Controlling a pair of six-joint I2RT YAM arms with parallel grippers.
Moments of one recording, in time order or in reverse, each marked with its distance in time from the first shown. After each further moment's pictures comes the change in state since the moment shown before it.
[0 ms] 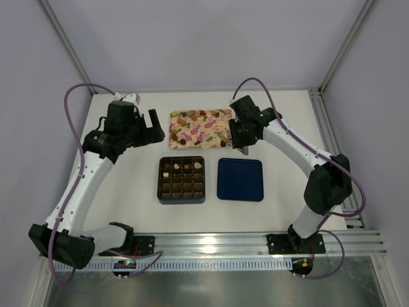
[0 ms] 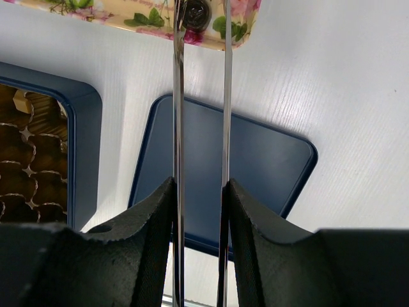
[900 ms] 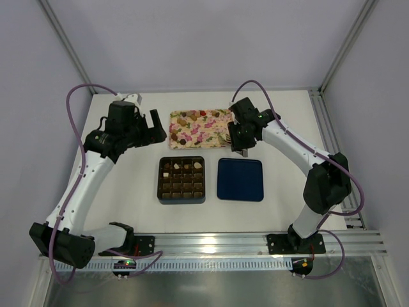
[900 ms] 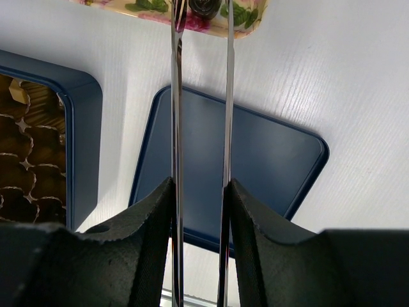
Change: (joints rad) left arm 0.000 0.006 -0.010 0.015 0.034 -0.003; right arm 0.000 0.013 -0.023 0.006 -0.033 0.002
